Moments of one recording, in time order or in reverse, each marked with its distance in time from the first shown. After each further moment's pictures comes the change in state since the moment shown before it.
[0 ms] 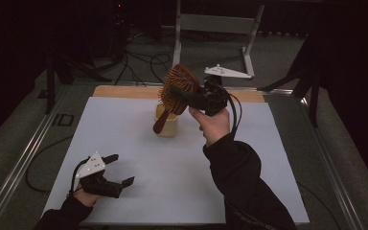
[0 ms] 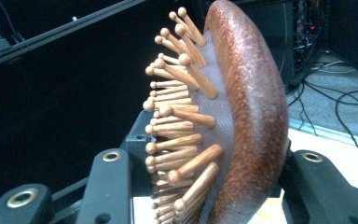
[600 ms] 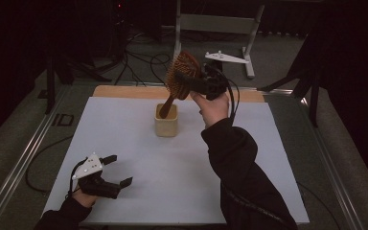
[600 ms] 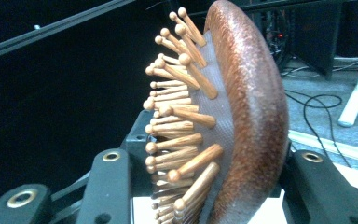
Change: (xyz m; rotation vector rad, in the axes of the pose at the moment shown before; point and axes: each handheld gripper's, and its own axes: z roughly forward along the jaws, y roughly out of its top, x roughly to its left) left arm 0.003 -0.004 -0.003 -0.018 -0.006 -0.013; right arm -0.027 0.022 0.023 -0.018 -0.104 -0.004
